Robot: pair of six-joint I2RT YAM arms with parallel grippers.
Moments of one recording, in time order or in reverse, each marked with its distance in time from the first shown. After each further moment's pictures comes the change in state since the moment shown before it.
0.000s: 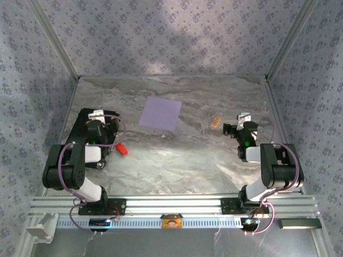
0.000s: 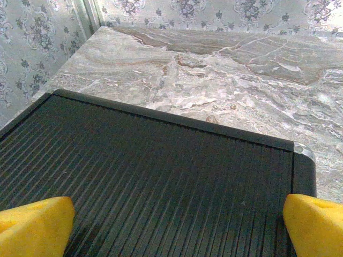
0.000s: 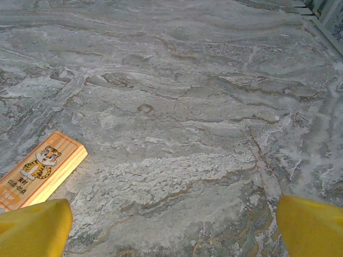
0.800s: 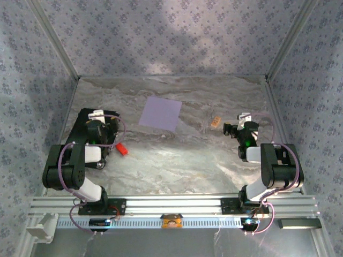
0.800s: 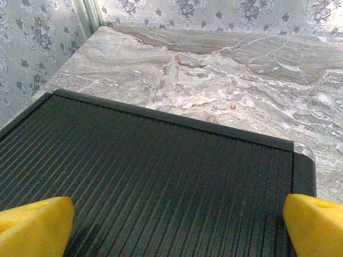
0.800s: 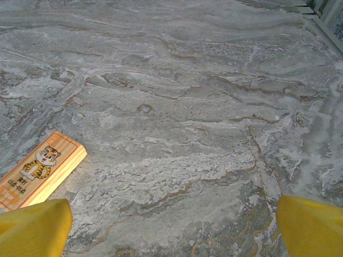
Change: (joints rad) left arm 0.000 0.000 0.000 0.000 0.000 0.000; right arm -0.011 0.000 0.000 0.000 -0.019 0.000
